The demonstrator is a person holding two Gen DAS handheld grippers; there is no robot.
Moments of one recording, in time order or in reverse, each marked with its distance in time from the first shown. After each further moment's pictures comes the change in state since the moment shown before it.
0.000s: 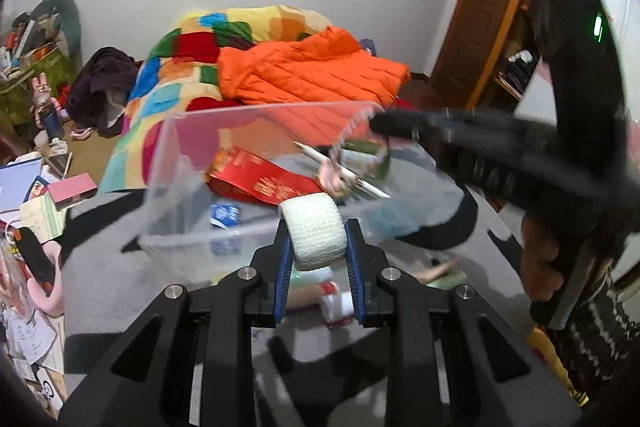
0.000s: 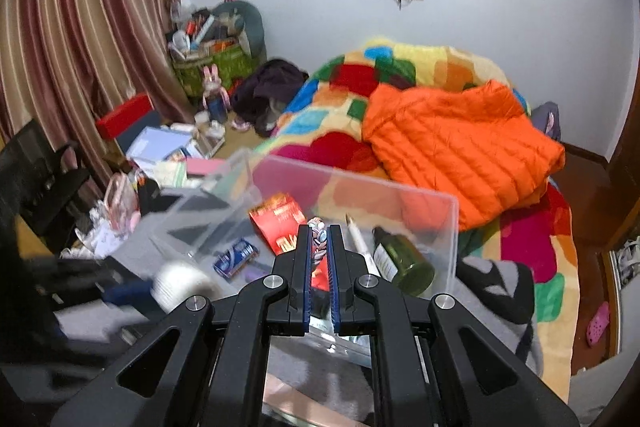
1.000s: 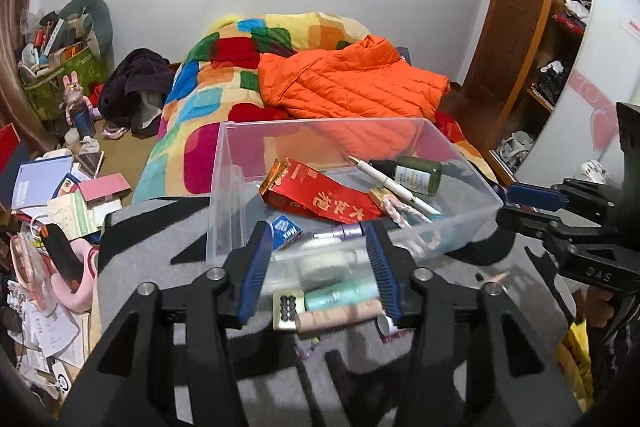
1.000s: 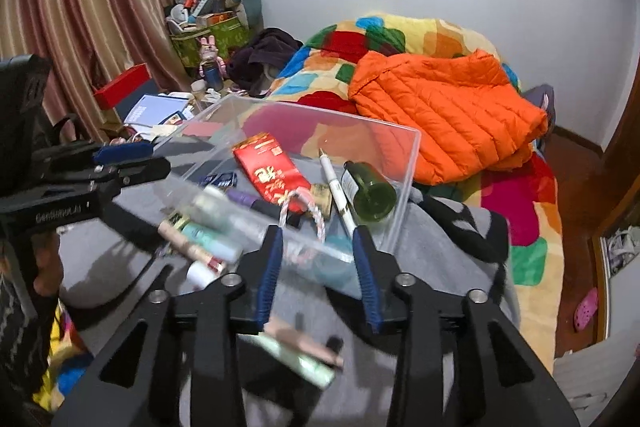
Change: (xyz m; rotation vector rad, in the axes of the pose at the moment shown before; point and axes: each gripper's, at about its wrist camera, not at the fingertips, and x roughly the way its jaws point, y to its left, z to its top) left arm -0.004 0.024 0.003 -0.021 -0.019 0.108; right arm -0.041 -0.025 -0.049 -0.031 0.075 -0.009
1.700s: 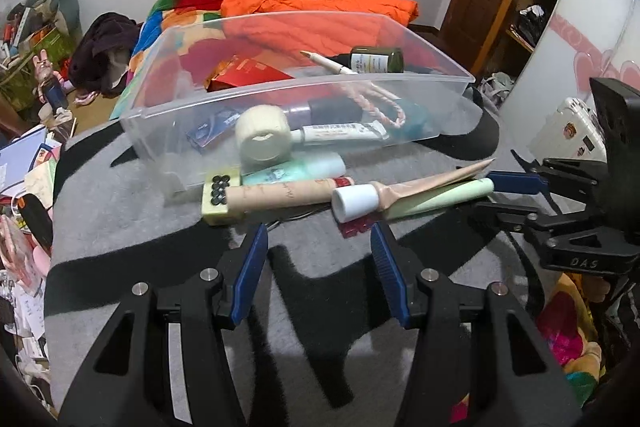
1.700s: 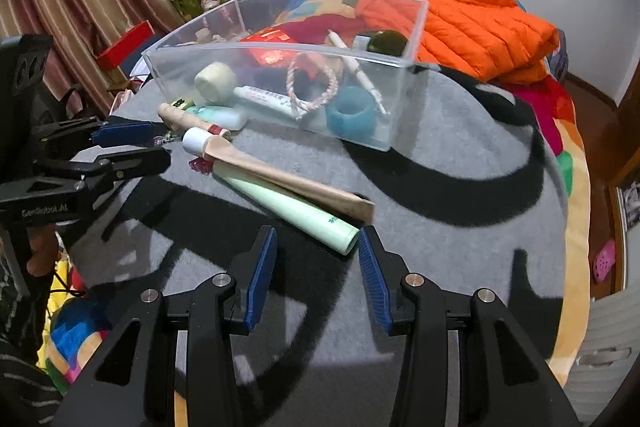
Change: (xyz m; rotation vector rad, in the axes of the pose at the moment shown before) left arm 0.021 -0.033 -0.067 0.074 0.183 -0.068; right arm 0.025 0.002 -0.081 0.053 0.184 0.055
